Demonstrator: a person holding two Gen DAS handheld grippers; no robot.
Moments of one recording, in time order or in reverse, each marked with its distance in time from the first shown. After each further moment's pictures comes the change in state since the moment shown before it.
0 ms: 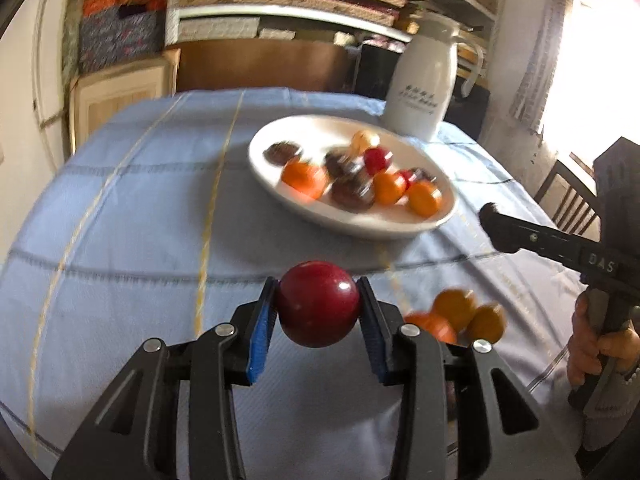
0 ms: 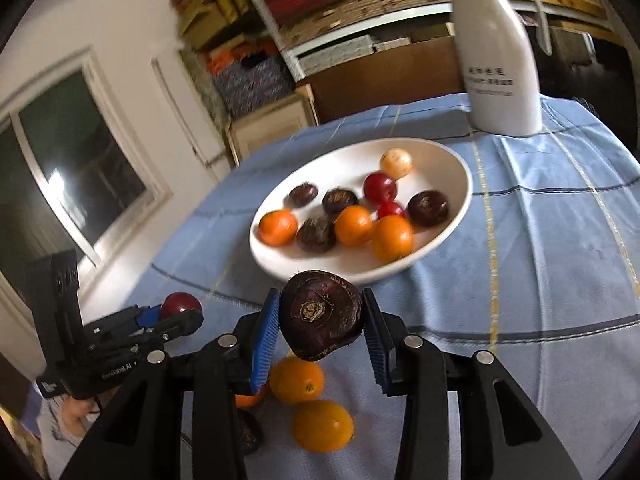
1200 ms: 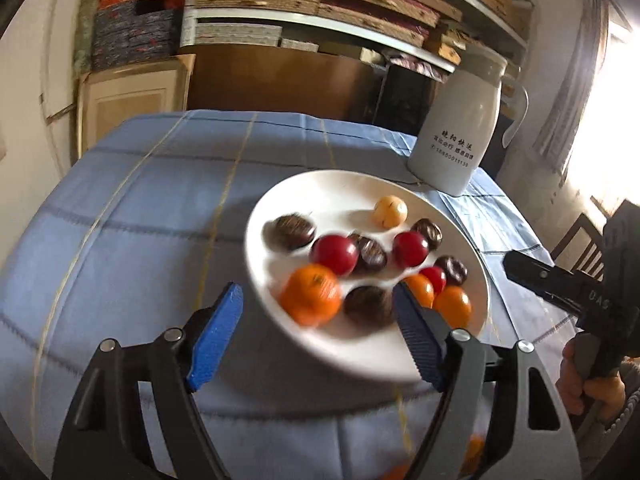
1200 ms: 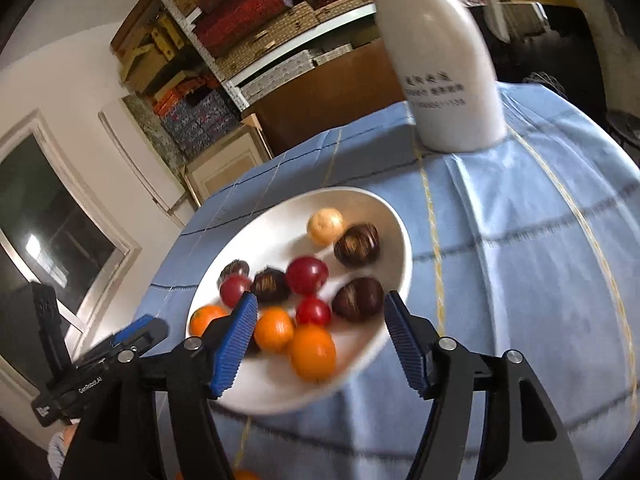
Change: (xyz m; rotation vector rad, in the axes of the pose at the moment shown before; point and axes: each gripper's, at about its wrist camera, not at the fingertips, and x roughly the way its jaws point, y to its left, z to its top) left arm 0.048 0.023 0.066 -0.140 -0.035 0.038; right arm 0.031 -0.067 0.054 0.181 -0.057 -0.085
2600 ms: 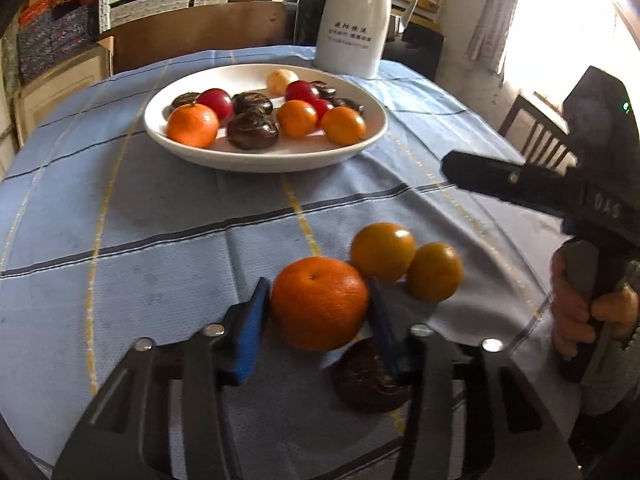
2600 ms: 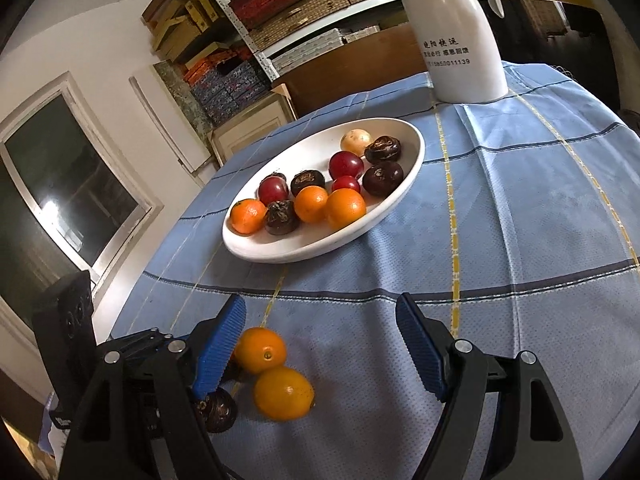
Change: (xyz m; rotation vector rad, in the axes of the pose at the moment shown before) left arm -0.017 -0.055 -0.105 0.248 0.204 -0.147; right arm -0.045 0.014 -0.084 -0.103 0.075 0.066
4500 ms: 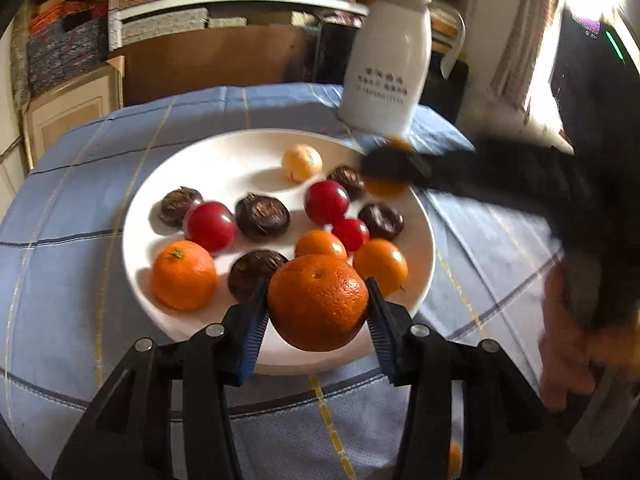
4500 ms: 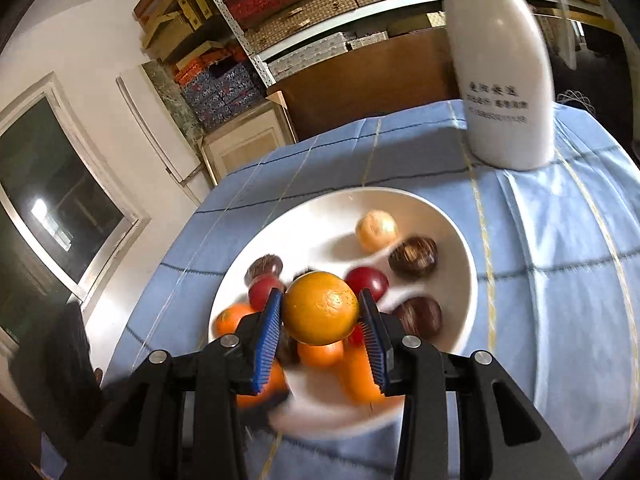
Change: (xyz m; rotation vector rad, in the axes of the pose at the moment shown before) left arm 0.045 0.004 0.109 -0.029 -0.064 0.053; right arm 0.076 0.022 0.128 -0.025 0.012 -0.041
